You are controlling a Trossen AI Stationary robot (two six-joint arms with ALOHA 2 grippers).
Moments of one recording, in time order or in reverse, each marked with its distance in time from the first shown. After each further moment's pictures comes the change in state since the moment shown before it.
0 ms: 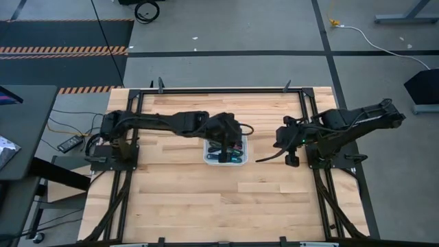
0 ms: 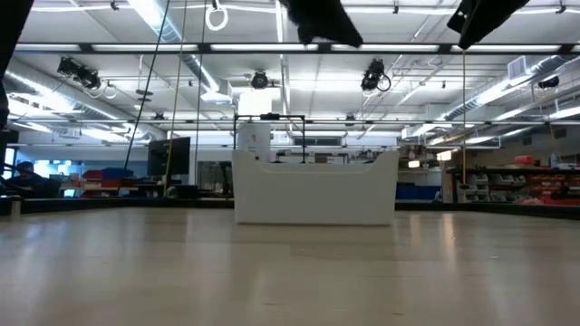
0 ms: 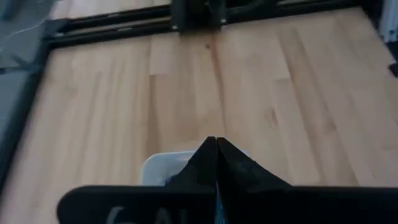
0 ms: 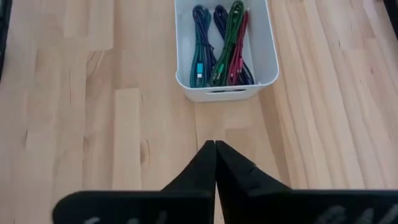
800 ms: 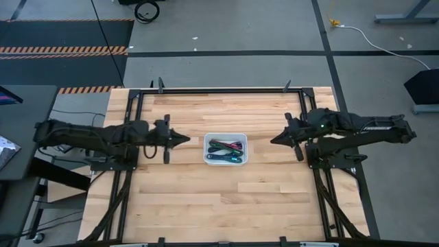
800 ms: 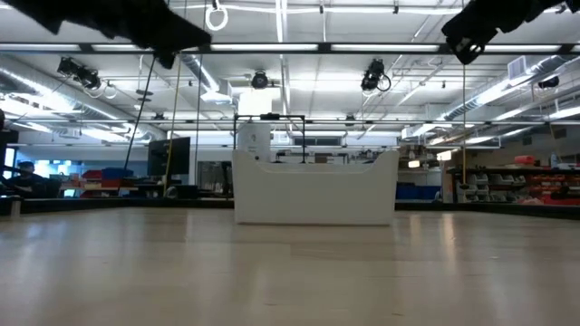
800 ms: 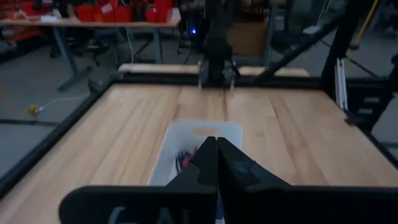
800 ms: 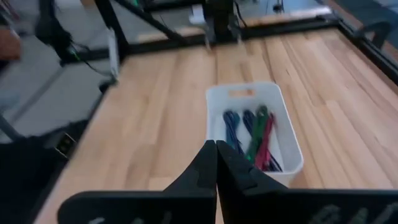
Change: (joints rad) left arm 0.009 -1.007 -1.209 0.725 -0.052 -0.137; right arm -0.239 -0.380 -0.411 0.580 -0.290 -0.161
